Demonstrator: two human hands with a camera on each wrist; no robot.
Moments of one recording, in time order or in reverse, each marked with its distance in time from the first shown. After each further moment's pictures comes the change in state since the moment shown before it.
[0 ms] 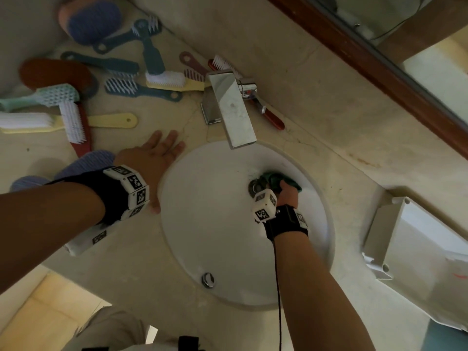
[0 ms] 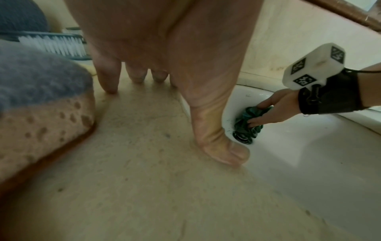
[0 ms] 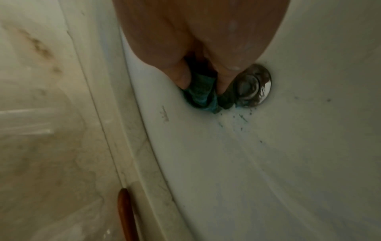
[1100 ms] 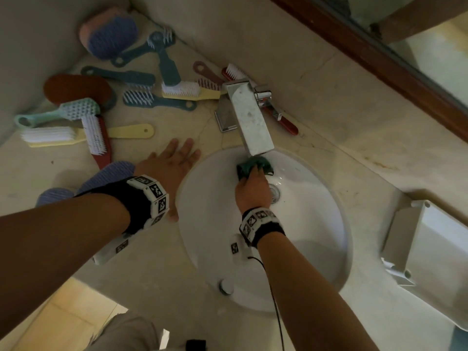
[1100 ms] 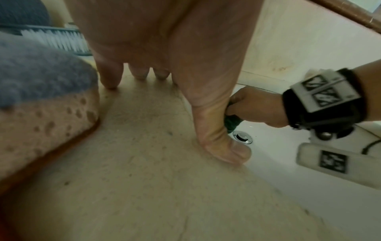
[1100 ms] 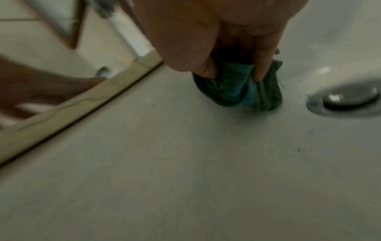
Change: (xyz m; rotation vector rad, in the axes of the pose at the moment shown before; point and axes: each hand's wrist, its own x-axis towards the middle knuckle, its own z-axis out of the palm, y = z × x) left_hand 0.002 -0.006 0.005 -0.059 0.009 0.018; right_hand -0.043 0.065 0.069 -1.444 -0.080 -0.871
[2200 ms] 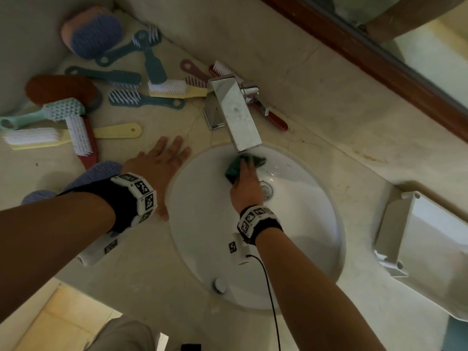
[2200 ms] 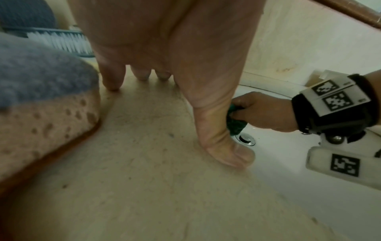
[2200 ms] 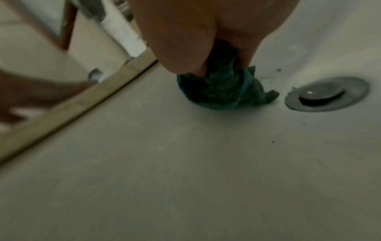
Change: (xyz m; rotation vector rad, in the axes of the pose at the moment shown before) left_hand 0.002 -0.002 -0.001 -0.004 0.015 0.001; right_hand 0.012 0.022 0.013 0.105 0.007 -0.168
